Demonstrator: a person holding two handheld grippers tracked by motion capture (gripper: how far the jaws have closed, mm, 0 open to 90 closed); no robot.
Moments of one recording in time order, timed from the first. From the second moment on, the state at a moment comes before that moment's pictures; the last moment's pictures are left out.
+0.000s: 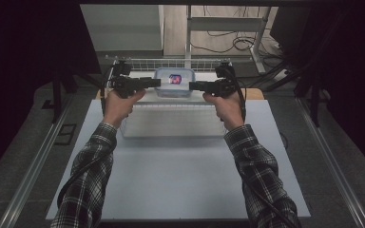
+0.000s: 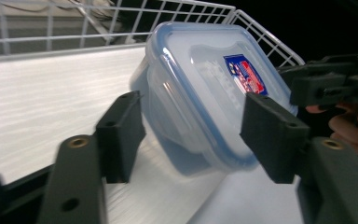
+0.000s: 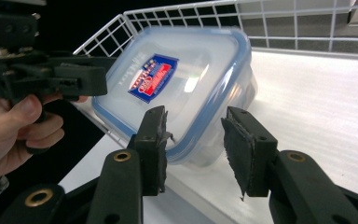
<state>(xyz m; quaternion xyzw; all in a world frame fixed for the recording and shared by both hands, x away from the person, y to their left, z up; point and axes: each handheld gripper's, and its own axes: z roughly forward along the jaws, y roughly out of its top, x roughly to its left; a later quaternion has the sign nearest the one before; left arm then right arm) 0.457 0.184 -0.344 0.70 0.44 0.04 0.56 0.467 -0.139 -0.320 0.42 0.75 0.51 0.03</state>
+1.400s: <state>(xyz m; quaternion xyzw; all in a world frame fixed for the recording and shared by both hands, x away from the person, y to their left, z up) 0.417 0.180 -0.341 0.72 0.41 0.11 0.55 0.451 -0.127 -0.315 0.39 0.76 0.51 0.08</state>
